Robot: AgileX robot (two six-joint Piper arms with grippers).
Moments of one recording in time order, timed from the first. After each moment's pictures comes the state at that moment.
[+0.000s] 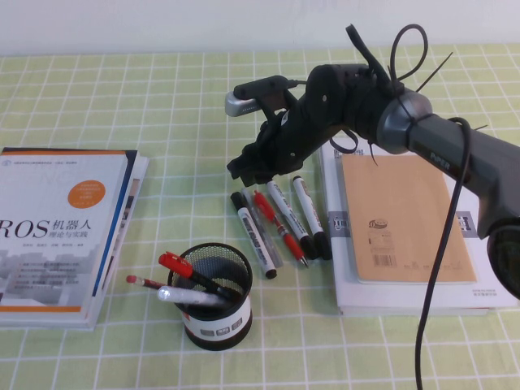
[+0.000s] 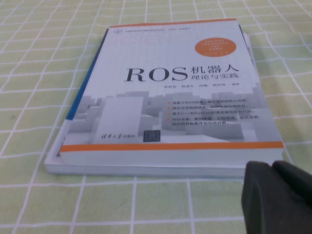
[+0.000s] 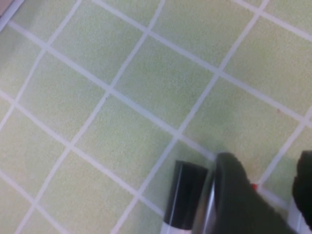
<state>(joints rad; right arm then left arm) 0.56 2.37 -2.11 0.29 0.83 -0.15 0.00 -0.02 0.03 -0.06 0.39 0.16</state>
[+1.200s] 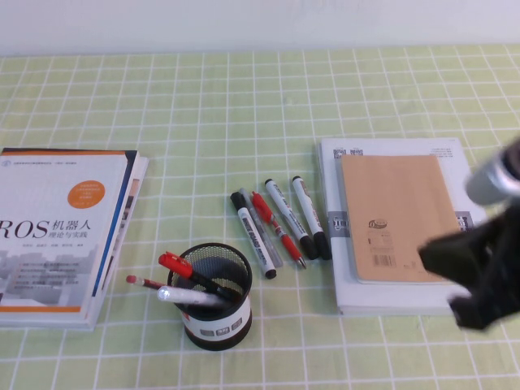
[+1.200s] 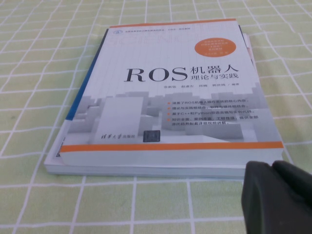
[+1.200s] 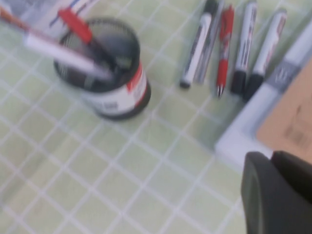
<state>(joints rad) 0.59 1.00 -0.86 0.25 0.67 -0.15 0.00 -0.02 0.03 -0.06 0.39 0.16</state>
